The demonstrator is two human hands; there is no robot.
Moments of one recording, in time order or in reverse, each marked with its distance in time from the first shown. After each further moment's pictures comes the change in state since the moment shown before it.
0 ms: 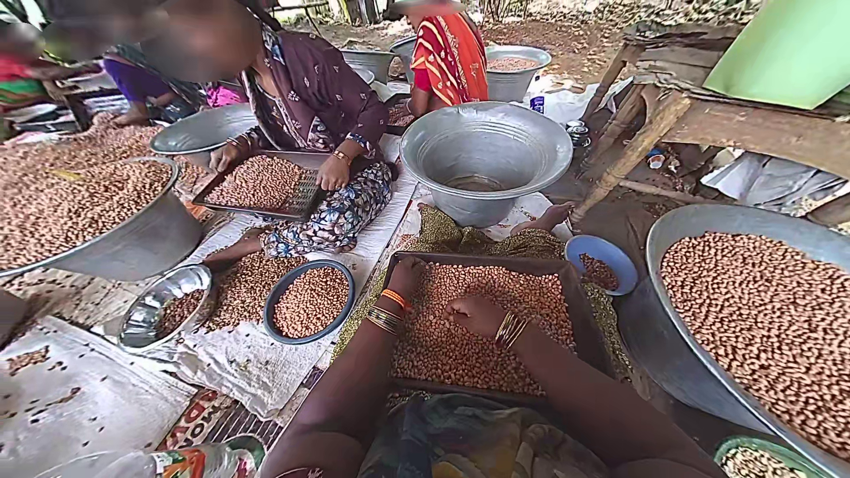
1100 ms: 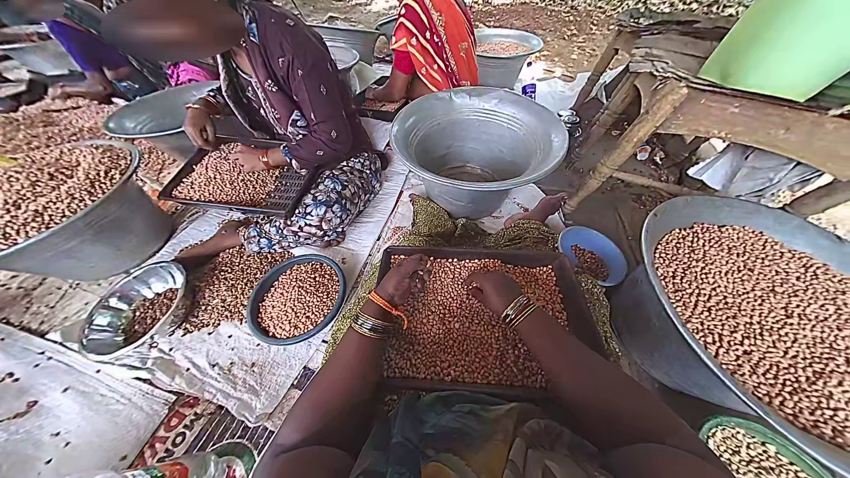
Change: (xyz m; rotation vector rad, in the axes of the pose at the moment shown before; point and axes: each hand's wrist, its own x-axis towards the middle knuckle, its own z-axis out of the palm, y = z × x) left_hand -0.022 -0.002 -0.003 -0.689 -0.346 0.063; right_hand 0.002 0.018 -0.027 -0.359 0.168 0.351
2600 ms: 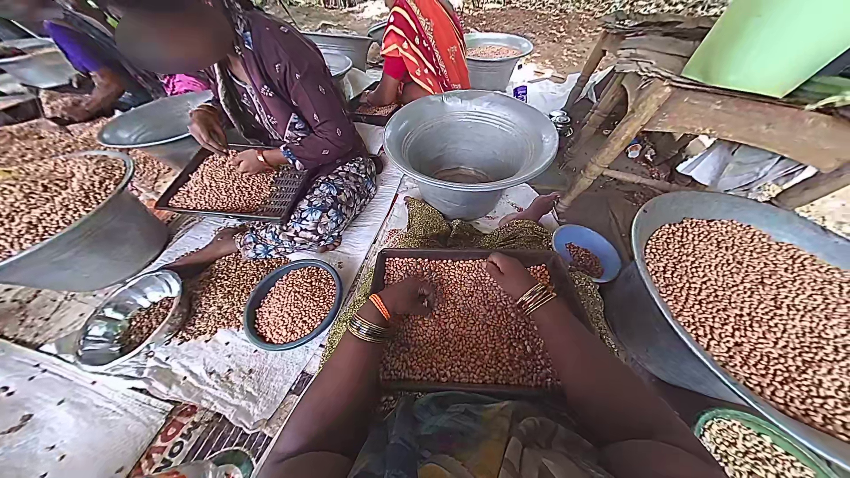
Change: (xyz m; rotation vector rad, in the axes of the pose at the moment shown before) left_hand 0.001 0.006 -0.001 1.150 -0.518 -0.029; right_hand 0.001 0.041 -0.022 0.328 0.178 0.040
